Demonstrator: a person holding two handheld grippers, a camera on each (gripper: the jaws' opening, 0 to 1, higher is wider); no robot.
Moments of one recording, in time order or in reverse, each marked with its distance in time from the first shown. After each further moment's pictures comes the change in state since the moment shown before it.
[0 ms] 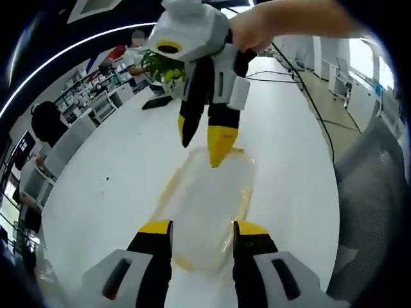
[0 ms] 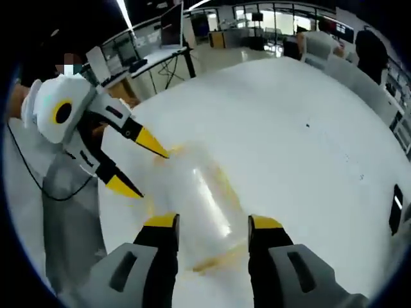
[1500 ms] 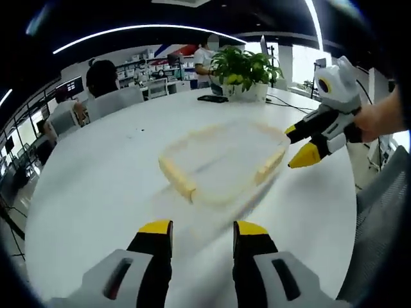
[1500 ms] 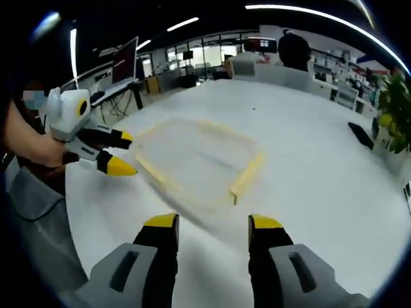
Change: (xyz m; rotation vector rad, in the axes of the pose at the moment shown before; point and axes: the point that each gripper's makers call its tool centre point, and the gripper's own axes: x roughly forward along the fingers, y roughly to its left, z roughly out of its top) left arm 0.008 -0.006 -0.086 -0.421 -0.123 0.200; right arm 0.020 0.021 -0.083 0.247 -0.269 -0.343
